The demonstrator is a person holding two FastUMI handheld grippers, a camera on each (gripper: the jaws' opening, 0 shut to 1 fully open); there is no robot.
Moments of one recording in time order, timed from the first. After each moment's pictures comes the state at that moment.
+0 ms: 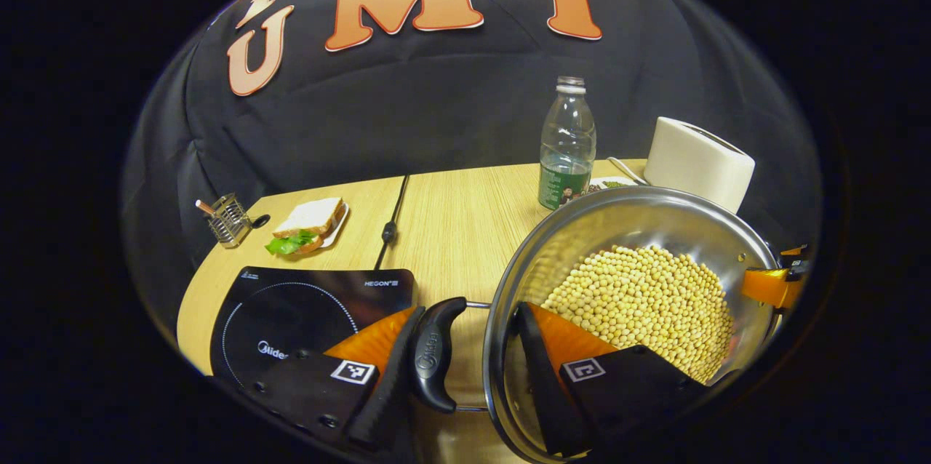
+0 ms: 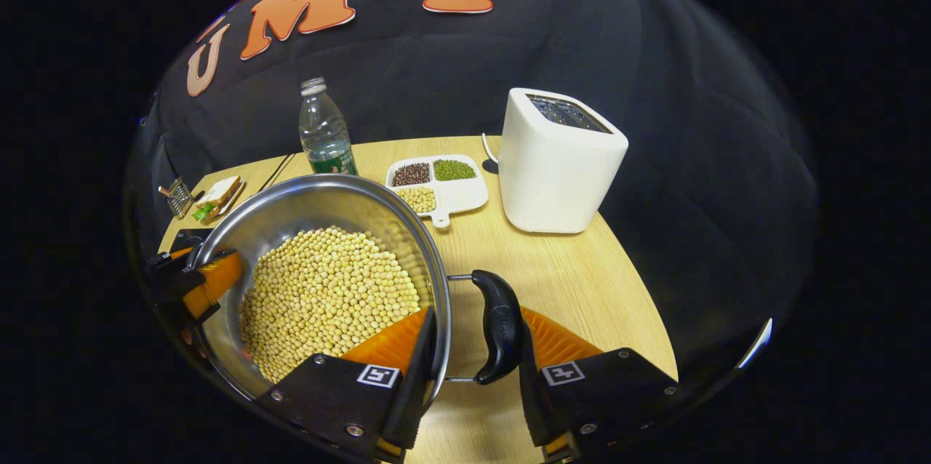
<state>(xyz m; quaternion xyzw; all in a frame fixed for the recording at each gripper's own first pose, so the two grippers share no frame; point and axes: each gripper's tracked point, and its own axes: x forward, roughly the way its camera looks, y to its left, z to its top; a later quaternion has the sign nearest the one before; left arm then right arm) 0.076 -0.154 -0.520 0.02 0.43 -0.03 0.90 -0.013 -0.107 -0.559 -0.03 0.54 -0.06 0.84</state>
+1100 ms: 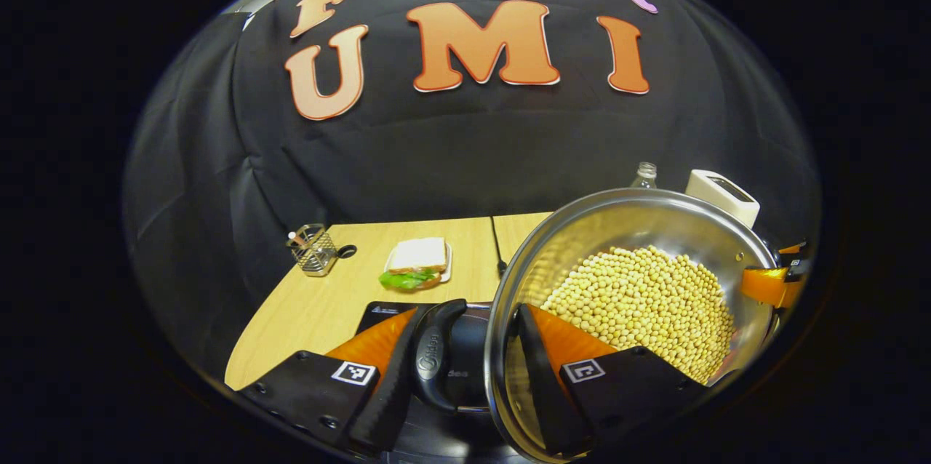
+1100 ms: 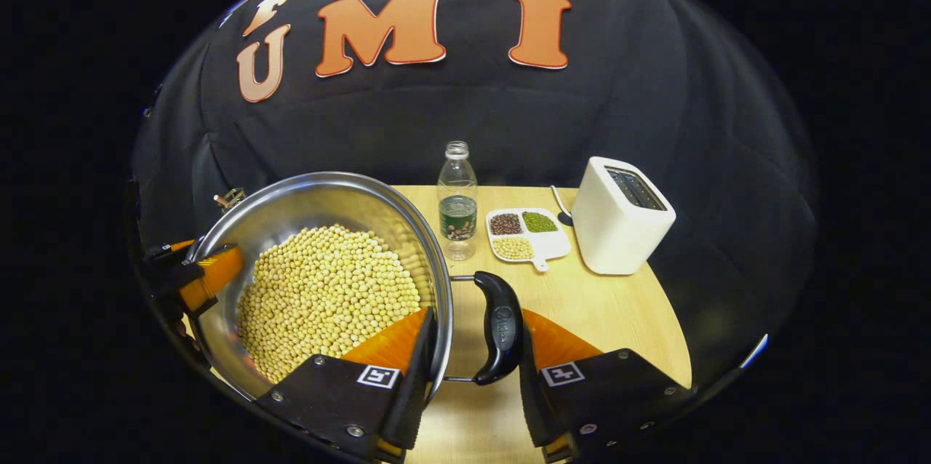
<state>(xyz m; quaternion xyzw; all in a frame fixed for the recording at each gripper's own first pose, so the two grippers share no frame) 0.064 0.000 -0.402 0.03 0.38 0.04 0.93 -0.006 -0.116 -0.572 -0.02 0.50 0.00 0.87</state>
